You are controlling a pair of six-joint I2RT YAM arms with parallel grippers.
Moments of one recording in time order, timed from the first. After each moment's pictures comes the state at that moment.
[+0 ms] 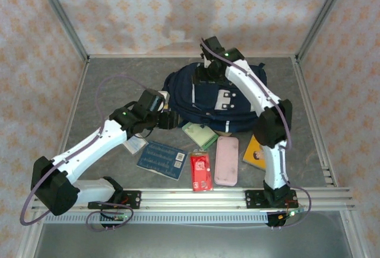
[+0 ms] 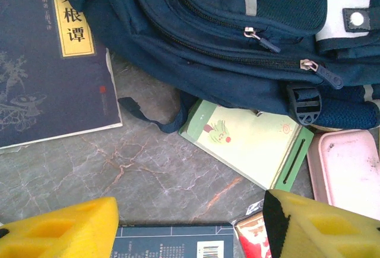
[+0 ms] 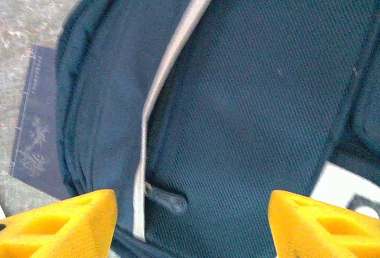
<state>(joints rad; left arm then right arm) -0.57 1.24 1.03 -0.67 -0.01 -0.47 0.51 2.03 2.05 -1.09 -0.05 0.37</state>
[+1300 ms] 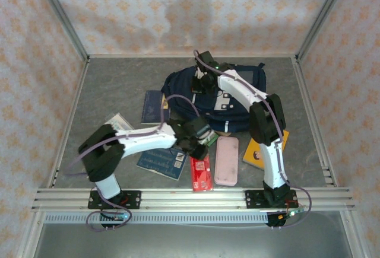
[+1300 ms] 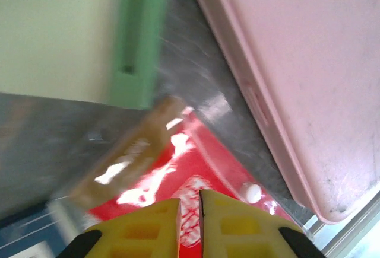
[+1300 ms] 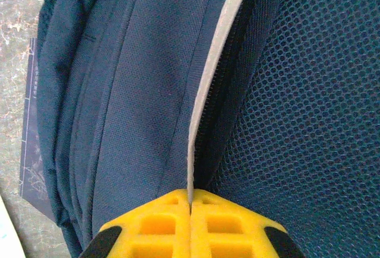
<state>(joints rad) -0.96 1.74 1.13 -0.62 0.22 -0.42 0.52 2.14 1.90 -0.81 -0.19 0.47</state>
